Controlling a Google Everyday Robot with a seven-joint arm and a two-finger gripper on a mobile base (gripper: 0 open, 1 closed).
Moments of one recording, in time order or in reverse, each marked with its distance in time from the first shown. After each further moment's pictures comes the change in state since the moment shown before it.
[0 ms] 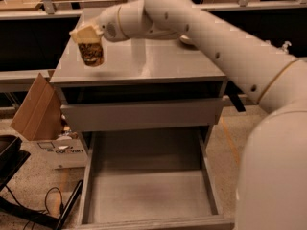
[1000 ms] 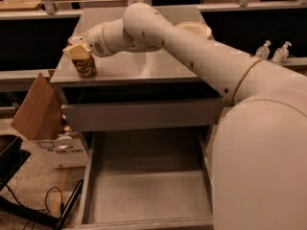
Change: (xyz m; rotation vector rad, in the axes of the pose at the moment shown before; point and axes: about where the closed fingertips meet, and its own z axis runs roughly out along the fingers) arm 0.047 -0.008 0.060 0.022 0.079 -0.108
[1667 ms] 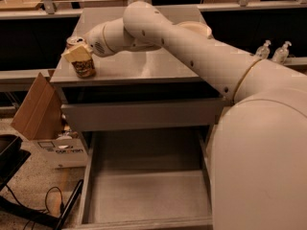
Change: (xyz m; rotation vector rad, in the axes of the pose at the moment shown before) arm -0.004 0.000 -0.001 0.000 0.000 0.000
